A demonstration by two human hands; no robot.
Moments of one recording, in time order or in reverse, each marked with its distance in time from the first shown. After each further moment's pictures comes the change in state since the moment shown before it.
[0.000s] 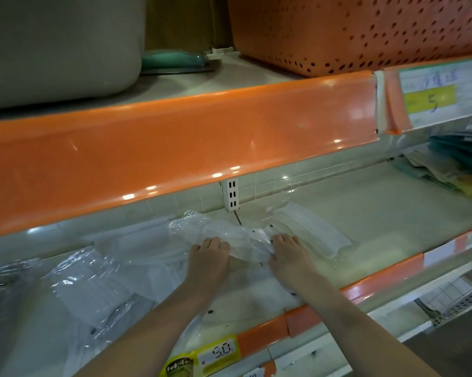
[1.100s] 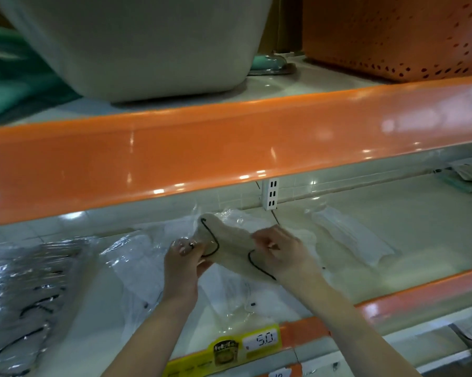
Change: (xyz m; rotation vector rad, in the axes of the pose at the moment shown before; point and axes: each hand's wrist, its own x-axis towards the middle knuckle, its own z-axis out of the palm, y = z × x) left_hand -0.081 -0.064 -0.066 -1.778 0.434 -0.740; right_hand -0.041 -0.089 -0.015 0.605 0.255 -0.414
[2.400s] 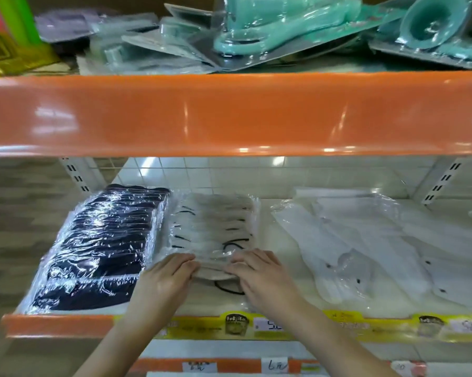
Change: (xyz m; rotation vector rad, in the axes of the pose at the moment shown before) left_hand 0.002 0.052 -0.419 1.423 -0.013 1.163; right_hand -0.044 -0.198 0.321 -0.296 -0.159 -0.635
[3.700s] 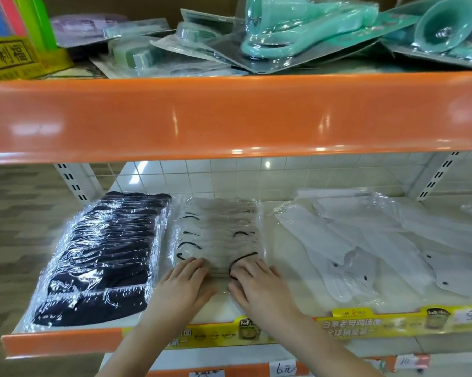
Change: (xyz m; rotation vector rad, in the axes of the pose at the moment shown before) left_hand -0.009 -0.013 0.022 0.021 -0.348 -0.124; right_hand -0.001 -0.027 0.033 -0.214 -0.067 0.237
